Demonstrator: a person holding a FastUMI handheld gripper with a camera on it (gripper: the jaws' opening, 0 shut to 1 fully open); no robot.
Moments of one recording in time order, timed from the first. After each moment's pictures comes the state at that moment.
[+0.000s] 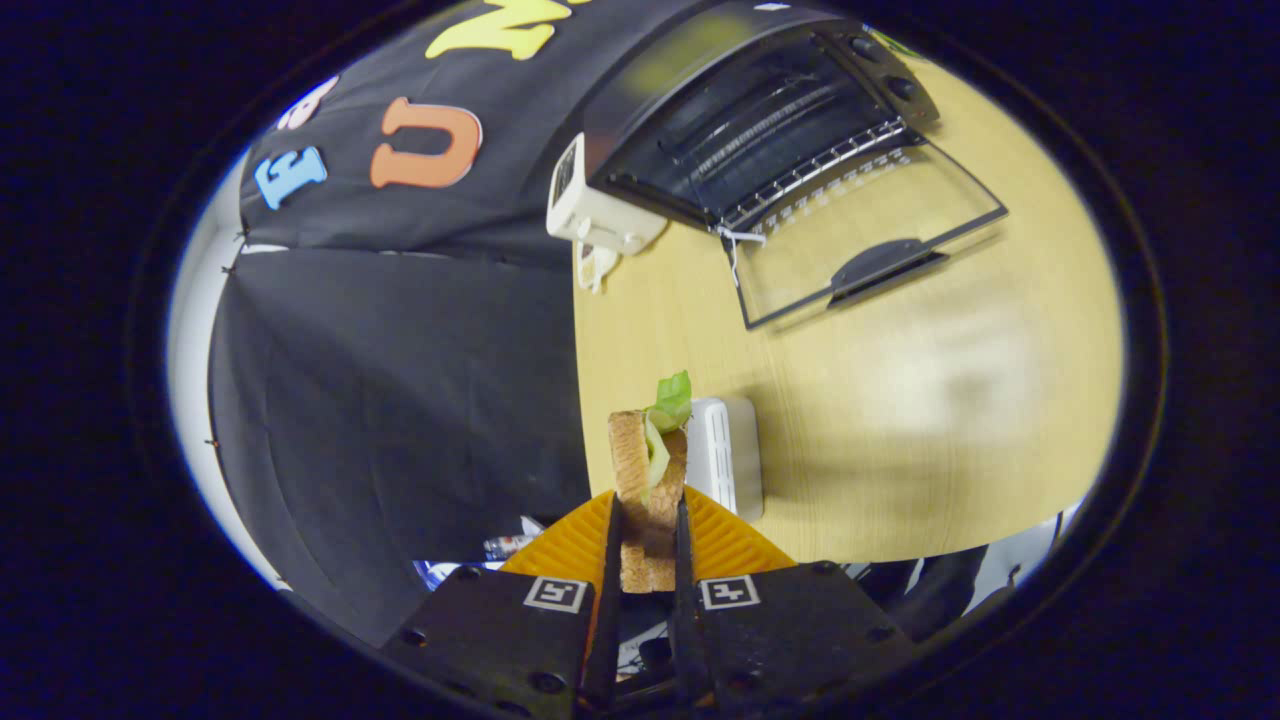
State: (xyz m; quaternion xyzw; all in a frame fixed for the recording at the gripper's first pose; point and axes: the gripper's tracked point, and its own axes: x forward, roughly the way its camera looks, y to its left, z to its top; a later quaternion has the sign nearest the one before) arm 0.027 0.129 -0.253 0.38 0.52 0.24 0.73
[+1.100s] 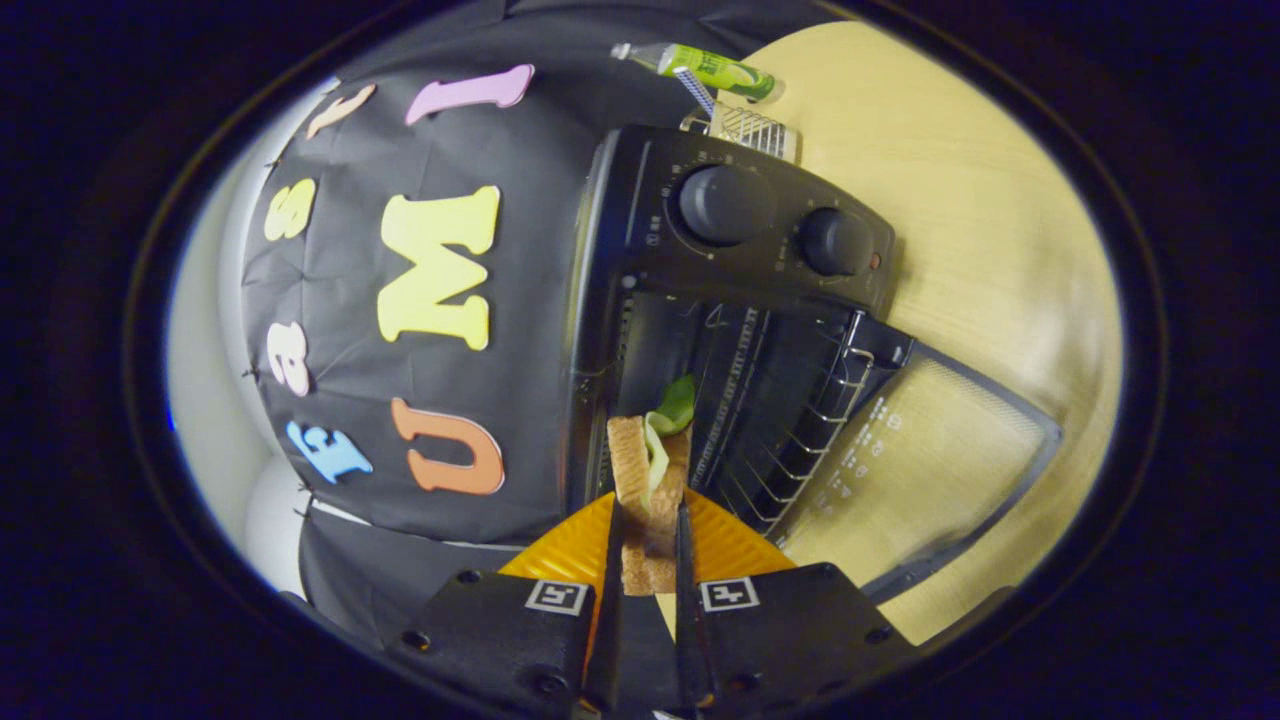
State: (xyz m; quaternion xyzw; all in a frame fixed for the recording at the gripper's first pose) arm 0.280 0.014 -0.285 0.64 0.21 0.09 0.74
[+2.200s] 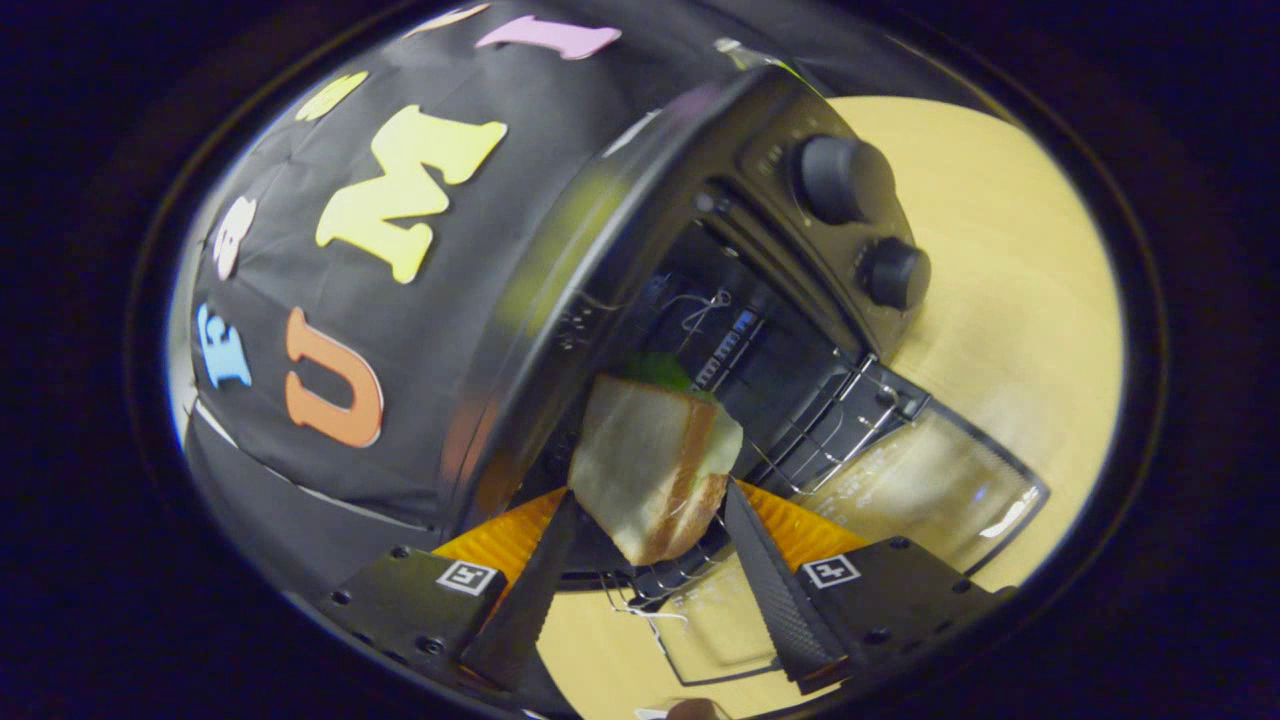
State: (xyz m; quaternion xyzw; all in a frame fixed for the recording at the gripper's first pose) arm 0.289 0.032 -0.320 0.41 0.30 0.00 0.86
